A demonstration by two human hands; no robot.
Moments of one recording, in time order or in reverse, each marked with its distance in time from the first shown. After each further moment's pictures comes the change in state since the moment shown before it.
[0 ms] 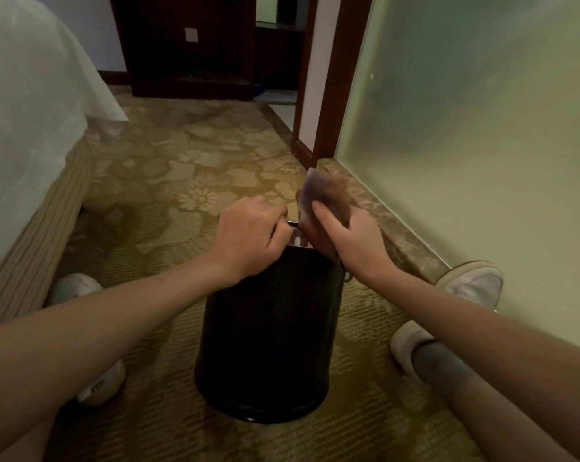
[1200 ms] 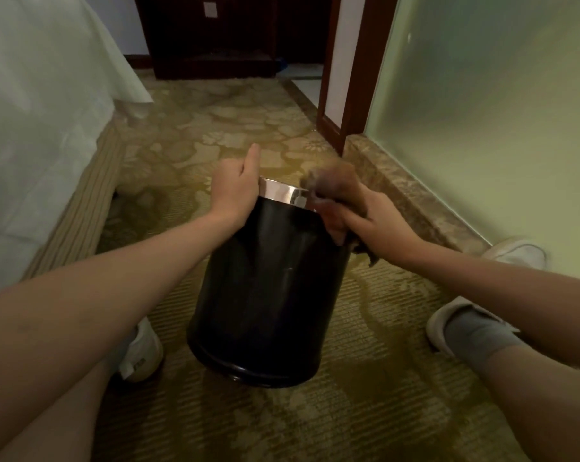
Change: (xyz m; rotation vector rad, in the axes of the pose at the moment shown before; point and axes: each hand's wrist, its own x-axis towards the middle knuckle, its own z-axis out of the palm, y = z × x) left_hand 0.014 -0.056 -0.002 -0.543 0.108 -0.787; right_hand 0.014 0.019 0.019 -0.009 -0.276 -0.280
